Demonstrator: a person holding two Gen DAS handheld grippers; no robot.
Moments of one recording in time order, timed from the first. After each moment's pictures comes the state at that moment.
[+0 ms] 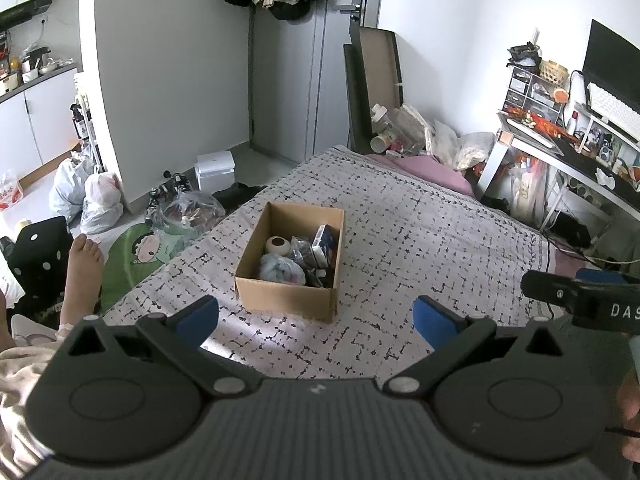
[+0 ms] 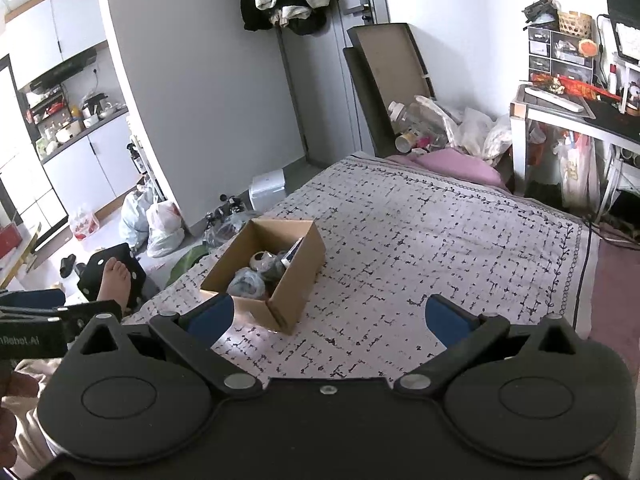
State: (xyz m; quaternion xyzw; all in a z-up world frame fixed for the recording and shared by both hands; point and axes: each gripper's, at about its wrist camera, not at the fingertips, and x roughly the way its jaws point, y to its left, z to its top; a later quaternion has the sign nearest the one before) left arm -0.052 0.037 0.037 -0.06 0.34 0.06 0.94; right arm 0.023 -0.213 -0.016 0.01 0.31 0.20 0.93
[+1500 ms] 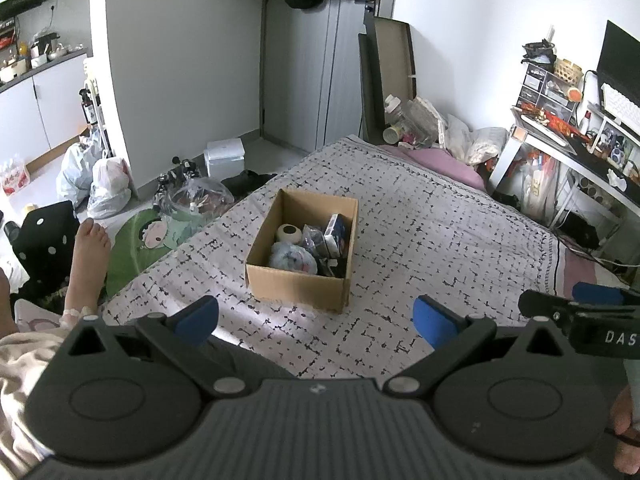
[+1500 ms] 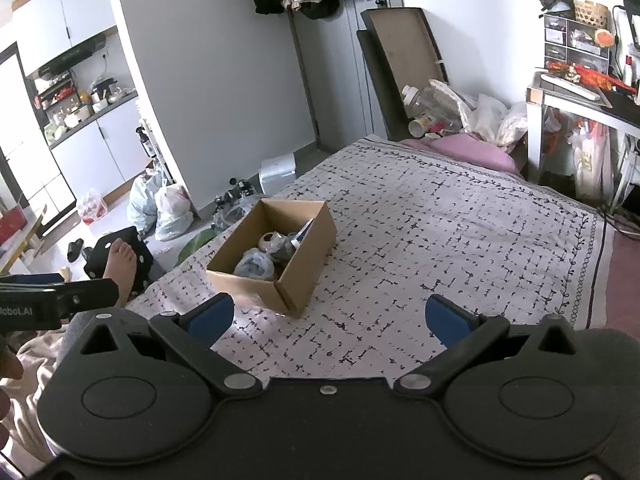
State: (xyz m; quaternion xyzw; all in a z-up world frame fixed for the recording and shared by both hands) left arm -0.051 0.050 0.025 -0.07 0.36 0.07 0.93; right arm 0.024 -0.204 -0.032 0.01 0.33 0.22 0.92
